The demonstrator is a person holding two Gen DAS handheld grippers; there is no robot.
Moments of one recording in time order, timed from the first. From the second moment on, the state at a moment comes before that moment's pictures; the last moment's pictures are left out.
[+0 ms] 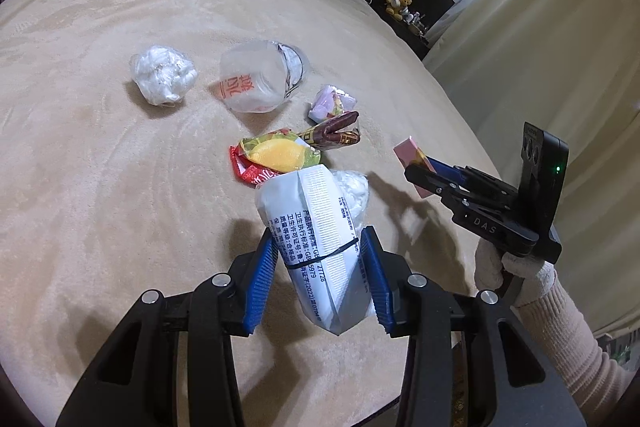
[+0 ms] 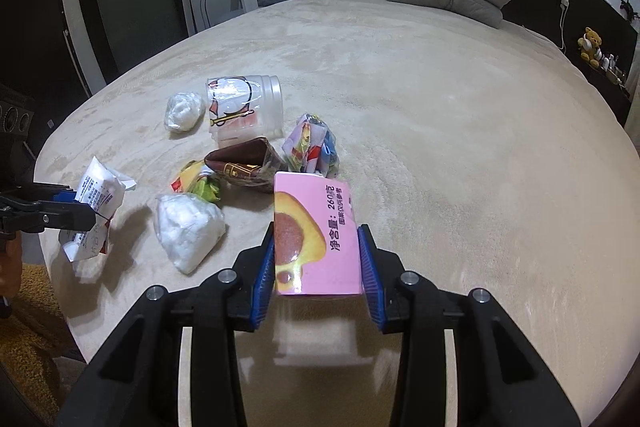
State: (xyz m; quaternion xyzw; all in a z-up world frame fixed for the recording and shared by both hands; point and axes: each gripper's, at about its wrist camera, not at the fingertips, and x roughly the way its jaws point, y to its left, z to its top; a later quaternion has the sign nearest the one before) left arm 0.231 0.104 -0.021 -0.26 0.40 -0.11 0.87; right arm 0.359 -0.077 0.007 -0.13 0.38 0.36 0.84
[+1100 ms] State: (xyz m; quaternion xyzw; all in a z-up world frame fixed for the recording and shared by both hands) left arm 0.056 0.059 0.002 -0.30 0.26 -0.14 0.91; right arm 0.149 -0.158 0.042 0.00 0.33 0.35 0.88
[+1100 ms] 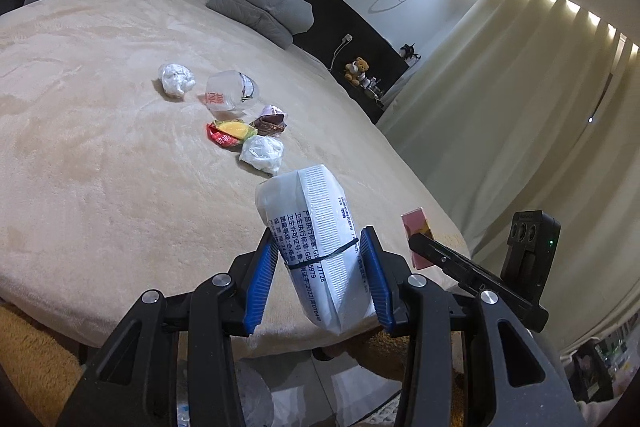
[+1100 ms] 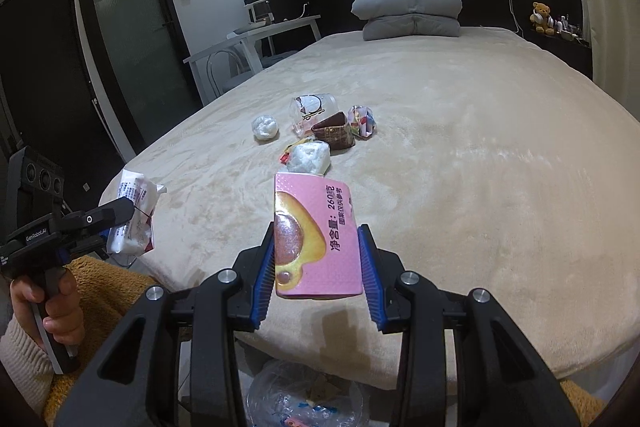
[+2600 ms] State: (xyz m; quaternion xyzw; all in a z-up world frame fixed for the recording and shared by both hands) left arm 0.032 -0.015 -0.112 -0.25 0.51 -0.08 0.82; right arm 0.086 -0.153 -0.079 0.07 0.60 0.29 0.74
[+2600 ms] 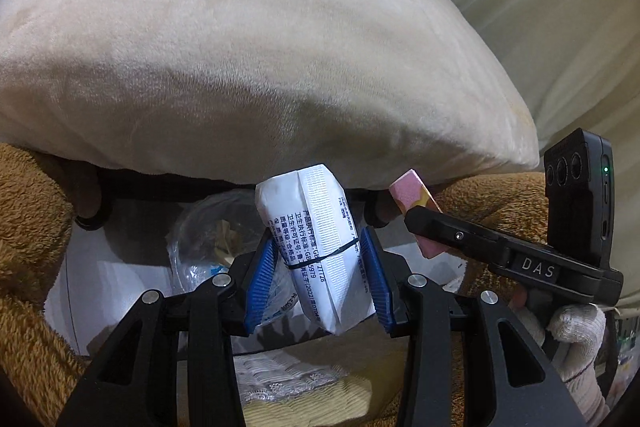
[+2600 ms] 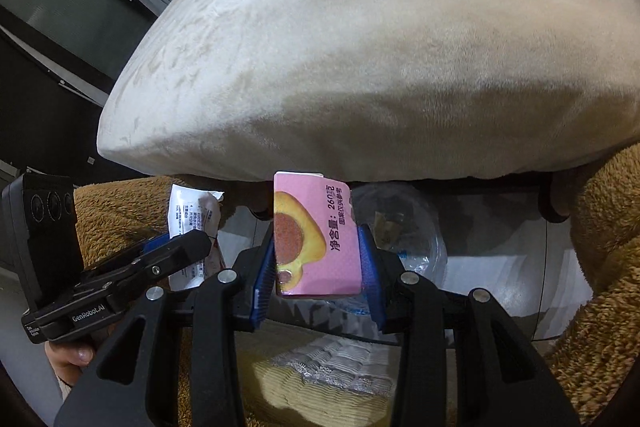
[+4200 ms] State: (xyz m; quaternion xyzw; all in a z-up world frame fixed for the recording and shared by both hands) left arm 0.056 -0.017 -0.180 -0.24 0.62 -0.03 0.75; right arm 0.118 -0.151 -0.150 0.12 0.70 0.23 0.67
